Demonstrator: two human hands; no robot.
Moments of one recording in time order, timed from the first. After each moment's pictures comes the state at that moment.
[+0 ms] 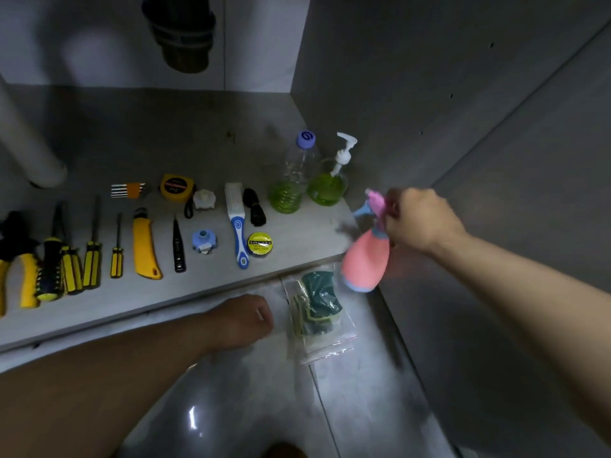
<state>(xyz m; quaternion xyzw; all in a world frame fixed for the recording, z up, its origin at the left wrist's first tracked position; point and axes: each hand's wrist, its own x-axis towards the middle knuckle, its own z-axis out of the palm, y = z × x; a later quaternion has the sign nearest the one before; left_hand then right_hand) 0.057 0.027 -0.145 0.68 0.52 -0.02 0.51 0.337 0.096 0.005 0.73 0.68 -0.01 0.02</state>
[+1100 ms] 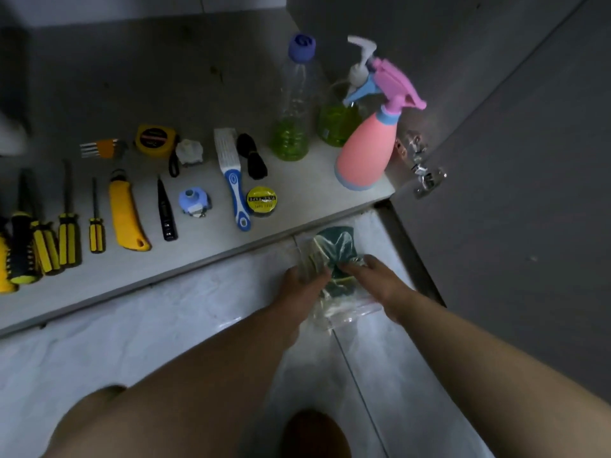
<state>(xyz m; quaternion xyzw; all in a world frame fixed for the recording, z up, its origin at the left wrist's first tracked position) 0.156 0.011 -0.219 0.28 0.63 0.18 0.70 0.327 0.011 -0.227 0.76 0.31 -0.56 -0.14</state>
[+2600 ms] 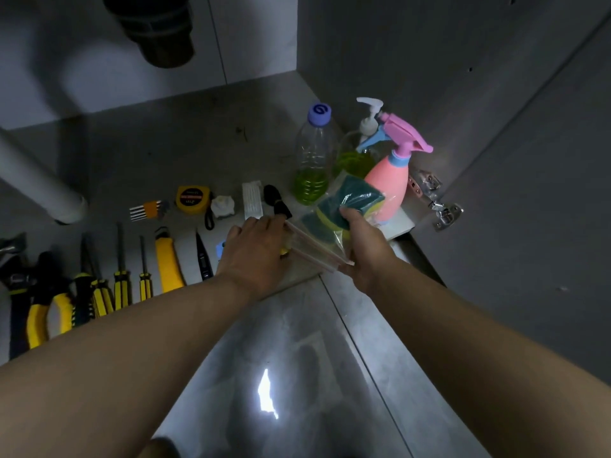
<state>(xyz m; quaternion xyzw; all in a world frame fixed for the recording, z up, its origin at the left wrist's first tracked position) 0.050 0.118 -0.151 0.82 0.56 0.05 0.12 0.234 0.104 -0.132 0.67 0.13 -0.60 -0.42</state>
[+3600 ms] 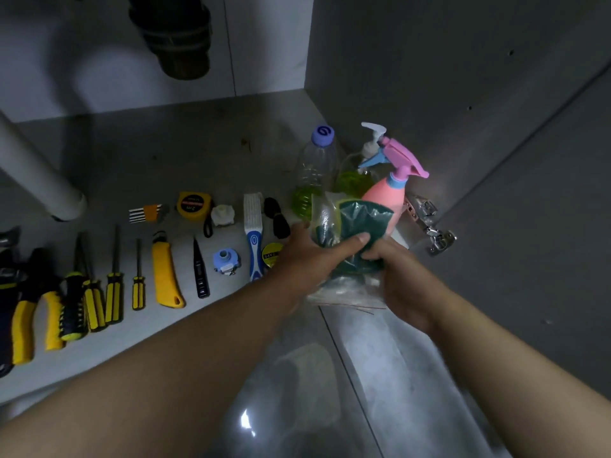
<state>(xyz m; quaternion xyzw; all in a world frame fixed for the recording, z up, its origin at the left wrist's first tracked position) 0.126 0.105 -0.105 0.46 0.58 0.30 0.61 0.288 0.071 -0.104 0.54 0.32 -0.67 -0.40</state>
